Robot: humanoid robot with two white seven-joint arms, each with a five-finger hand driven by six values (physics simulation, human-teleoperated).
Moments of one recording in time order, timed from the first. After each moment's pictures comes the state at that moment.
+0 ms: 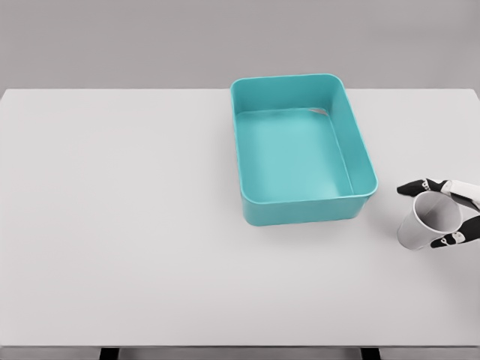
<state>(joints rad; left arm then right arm) 0.05 0.00 -0.12 -0.08 0.23 -0.03 -0.08 -0.35 -1.16 0.76 -1.28 -0.61 -0.61 0.61</state>
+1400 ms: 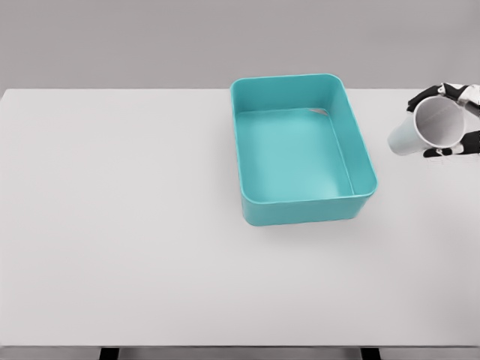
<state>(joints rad) 0.05 0.00 -0.12 -0.08 0.23 -0.03 -0.08 -0.46 -0.97 0.41 -1.27 -0.51 -0.61 0.61</state>
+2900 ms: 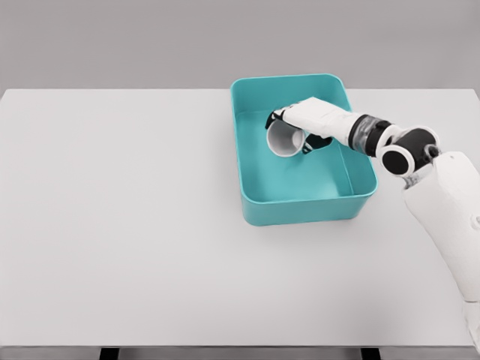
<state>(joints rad) 0.05 0.00 -0.12 -0.08 0.23 -0.03 -0.08 -0.64 -0.36 0.45 -1.36 0.74 -0.30 0.61</state>
